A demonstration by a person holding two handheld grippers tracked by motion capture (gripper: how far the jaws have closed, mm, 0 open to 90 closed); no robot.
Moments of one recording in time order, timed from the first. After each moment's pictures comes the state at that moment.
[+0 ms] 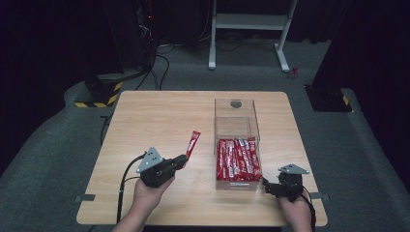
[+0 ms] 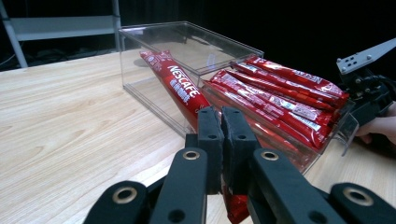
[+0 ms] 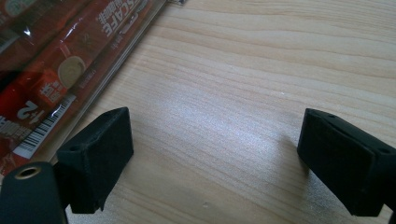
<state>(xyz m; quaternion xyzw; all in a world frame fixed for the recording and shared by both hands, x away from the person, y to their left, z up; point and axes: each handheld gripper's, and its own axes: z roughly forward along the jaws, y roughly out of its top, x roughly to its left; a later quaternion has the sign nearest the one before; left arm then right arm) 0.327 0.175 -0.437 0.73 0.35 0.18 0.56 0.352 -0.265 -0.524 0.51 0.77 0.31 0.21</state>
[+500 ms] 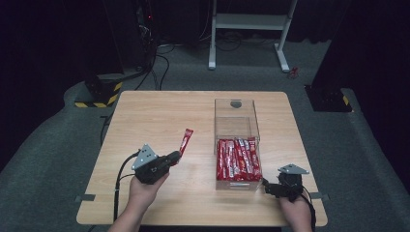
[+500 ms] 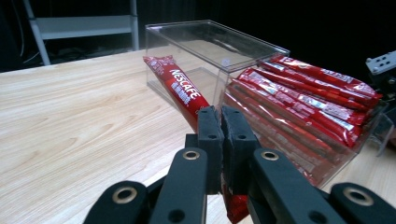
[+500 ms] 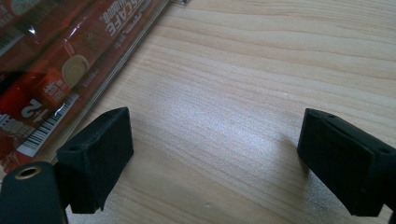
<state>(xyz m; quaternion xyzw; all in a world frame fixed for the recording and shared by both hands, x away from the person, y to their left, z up) 0.336 0.192 -0.442 0.72 0.37 0.20 0.55 0.352 -0.265 -0.524 0.51 0.78 0.31 0.21</state>
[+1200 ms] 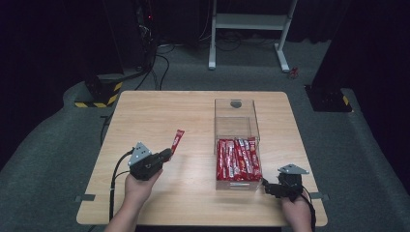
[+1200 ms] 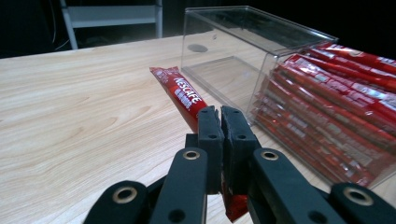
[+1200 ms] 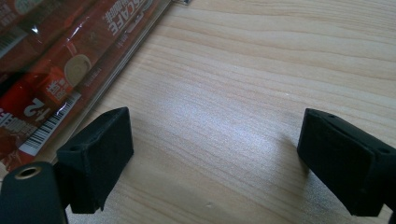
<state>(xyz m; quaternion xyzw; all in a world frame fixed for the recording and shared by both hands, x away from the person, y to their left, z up) 0.350 0.212 -0.459 0.72 0.41 0.22 0.52 0.352 -0.264 -0.524 0.50 0.78 0.31 0.21</state>
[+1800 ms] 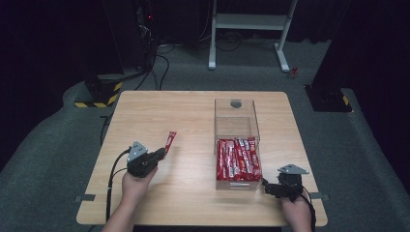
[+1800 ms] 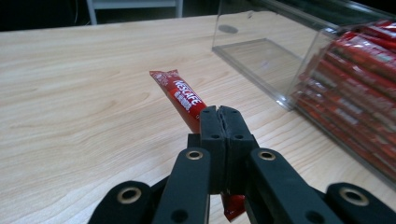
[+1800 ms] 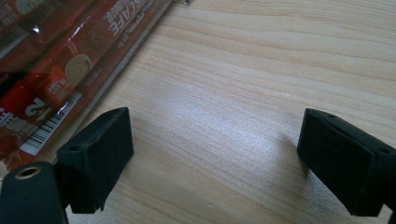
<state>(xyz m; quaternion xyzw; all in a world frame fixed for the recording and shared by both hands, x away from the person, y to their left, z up) 0.368 0.229 -0.482 0.71 0.45 0.22 0.49 0.352 -0.264 -0.524 0.50 0.78 0.31 0.21</state>
